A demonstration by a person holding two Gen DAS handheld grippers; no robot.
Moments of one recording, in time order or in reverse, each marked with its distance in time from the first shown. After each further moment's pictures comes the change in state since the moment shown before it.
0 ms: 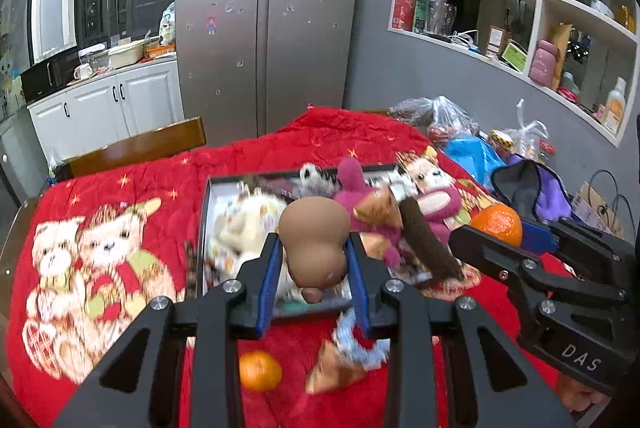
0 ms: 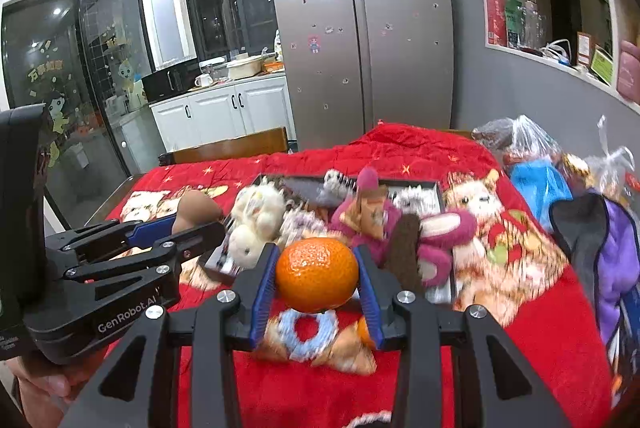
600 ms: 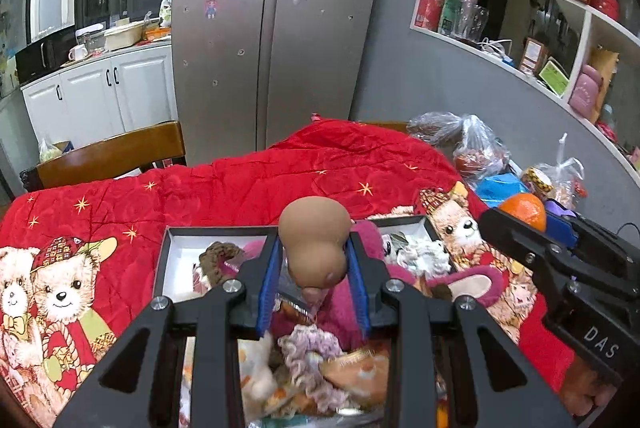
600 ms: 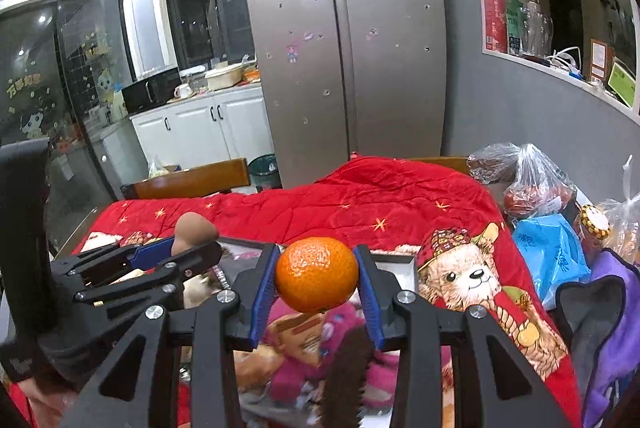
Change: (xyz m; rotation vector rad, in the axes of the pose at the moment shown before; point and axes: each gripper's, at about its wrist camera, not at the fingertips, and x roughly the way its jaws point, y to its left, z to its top) left arm 0.124 0.003 0.073 -0.079 0.033 0.002; right arm 0.088 -0.064 0.078 0.014 -0.010 -0.038
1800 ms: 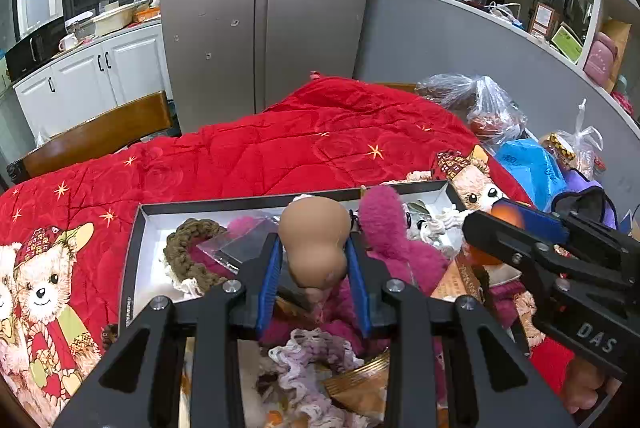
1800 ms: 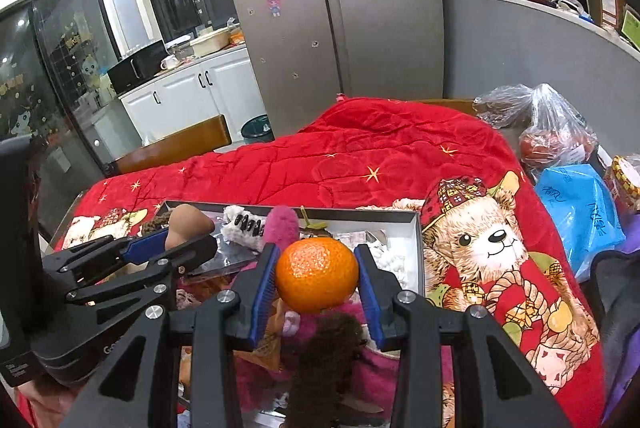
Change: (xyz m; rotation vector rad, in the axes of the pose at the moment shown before) left arm 0.050 -0.001 -0.020 0.035 0.112 0.009; right arm 0.062 -0.026 -0.021 0.061 0.156 0.028
